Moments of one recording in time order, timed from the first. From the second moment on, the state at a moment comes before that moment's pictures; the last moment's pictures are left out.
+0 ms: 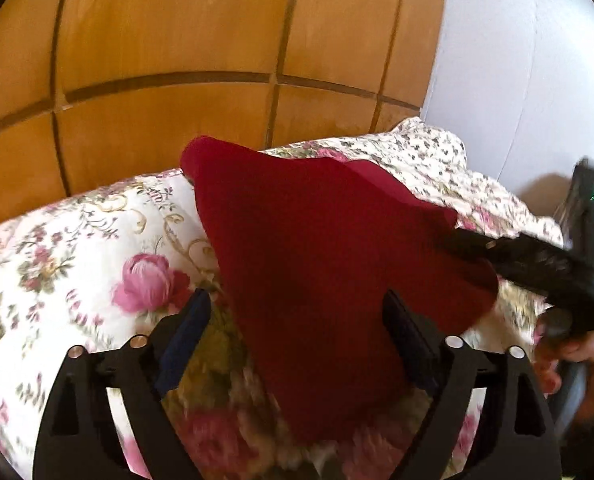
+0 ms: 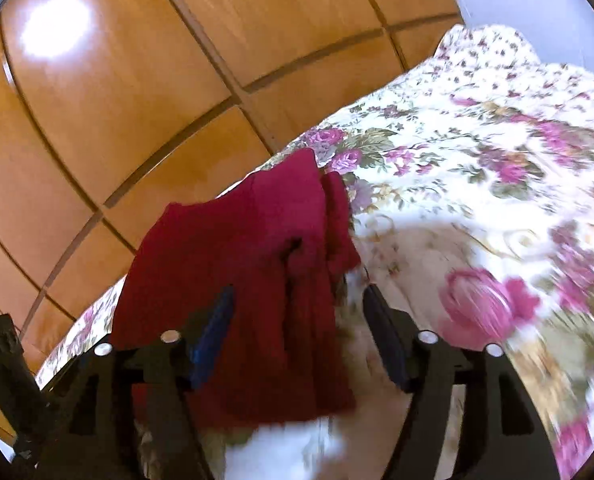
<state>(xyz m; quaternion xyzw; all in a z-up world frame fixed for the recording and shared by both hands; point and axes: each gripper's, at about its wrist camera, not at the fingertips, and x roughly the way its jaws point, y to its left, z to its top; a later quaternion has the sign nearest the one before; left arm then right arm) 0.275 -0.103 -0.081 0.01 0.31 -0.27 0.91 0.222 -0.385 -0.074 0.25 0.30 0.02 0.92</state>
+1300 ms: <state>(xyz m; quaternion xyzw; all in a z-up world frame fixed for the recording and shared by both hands) 0.039 -0.058 -0.022 0.05 0.30 -0.06 0.95 -0.020 -0.284 -0.028 0.08 0.28 -0.10 0.95</state>
